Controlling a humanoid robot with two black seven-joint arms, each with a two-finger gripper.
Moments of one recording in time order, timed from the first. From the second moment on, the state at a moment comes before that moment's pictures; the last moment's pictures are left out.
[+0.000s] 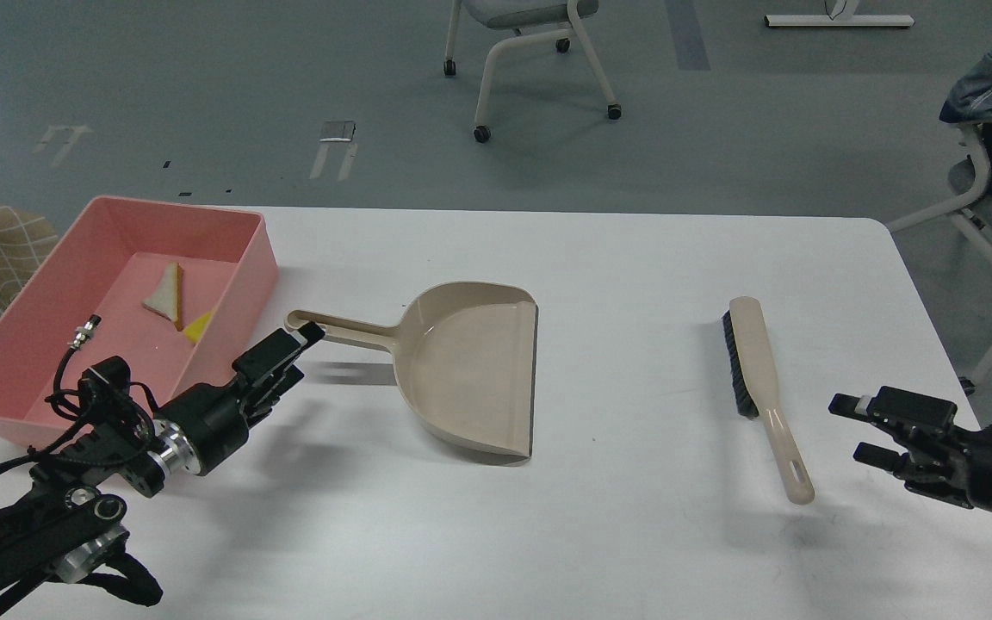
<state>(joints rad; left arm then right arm) -0.13 0.79 -0.71 -1.44 0.98 0.02 -0.38 0.39 -1.10 0.50 1.30 -0.89 0.49 0.41</state>
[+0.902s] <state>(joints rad) -0.50 0.76 -1.16 -1.33 0.65 -0.17 -0.27 0.61 -0.81 1.09 0.91 -0.67 0.49 0.35</state>
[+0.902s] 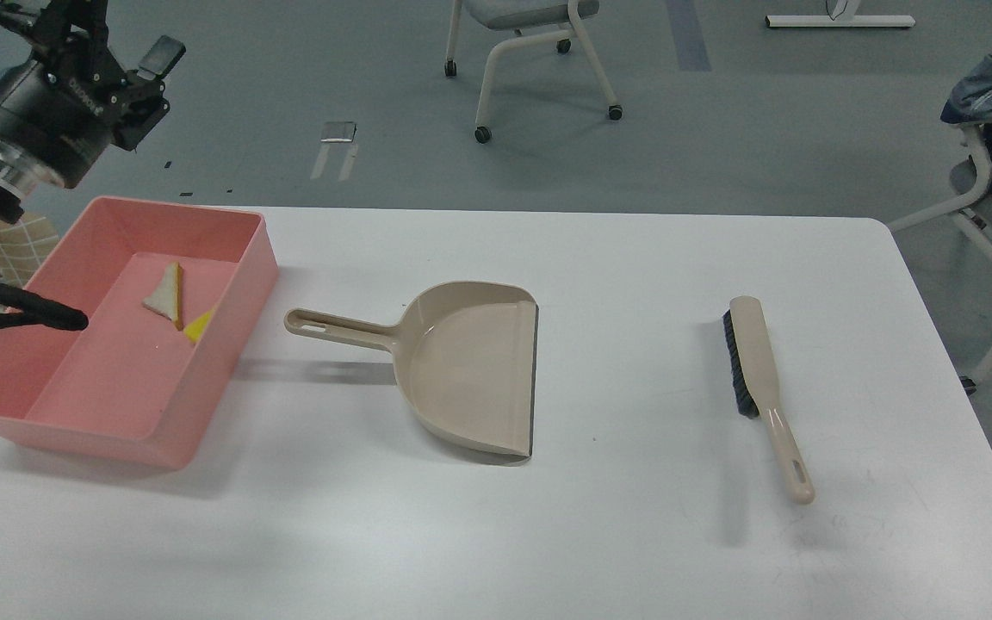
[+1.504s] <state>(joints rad) -0.68 0.54 -1.16 -1.23 0.66 -0.04 -0.25 0.77 -0.40 1.11 0.65 -0.65 0.49 0.36</state>
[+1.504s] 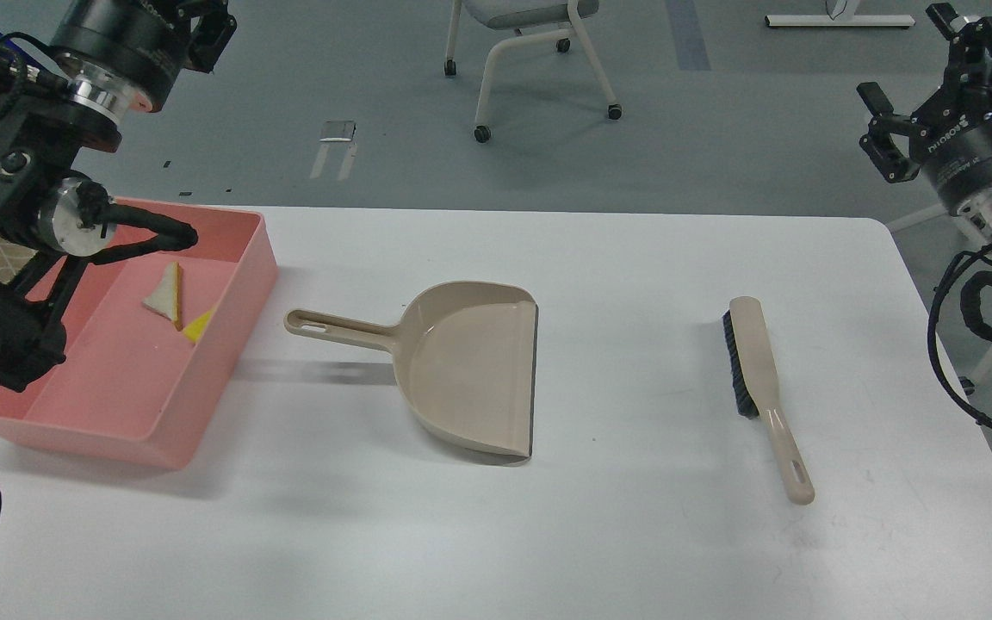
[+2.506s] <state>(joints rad) -0.86 0.36 -1.00 -0.84 0.66 -0.11 -0.24 0.78 -0.35 1.11 0.58 -0.65 0.49 0.38</state>
